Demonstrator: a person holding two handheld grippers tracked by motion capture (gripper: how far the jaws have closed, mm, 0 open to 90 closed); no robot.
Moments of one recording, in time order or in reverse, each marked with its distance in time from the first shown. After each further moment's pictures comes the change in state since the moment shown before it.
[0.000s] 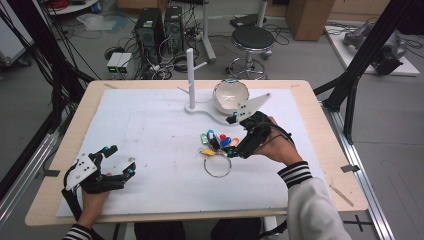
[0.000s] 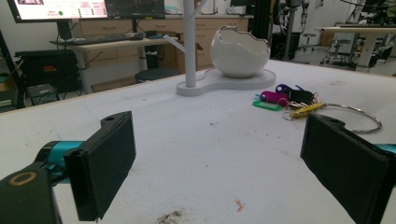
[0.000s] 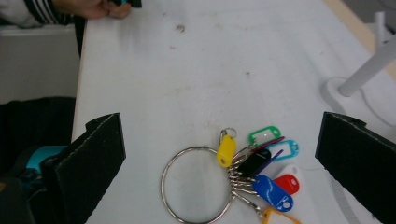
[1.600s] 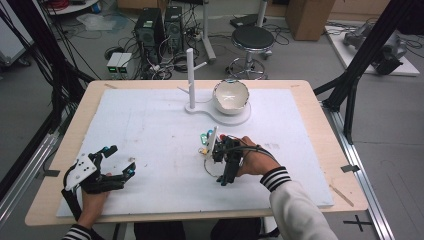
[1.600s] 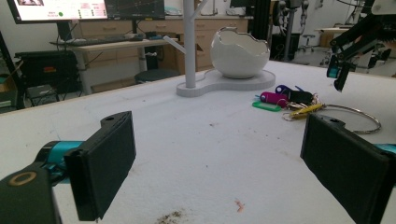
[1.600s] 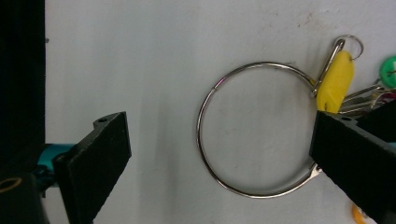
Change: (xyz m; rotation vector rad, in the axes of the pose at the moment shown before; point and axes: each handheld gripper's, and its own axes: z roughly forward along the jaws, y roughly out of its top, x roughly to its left) left arm 0.000 0.000 0.000 -0.006 -0.002 -0.004; right arm 0.026 -0.022 0.098 0.537 0.162 -0.141
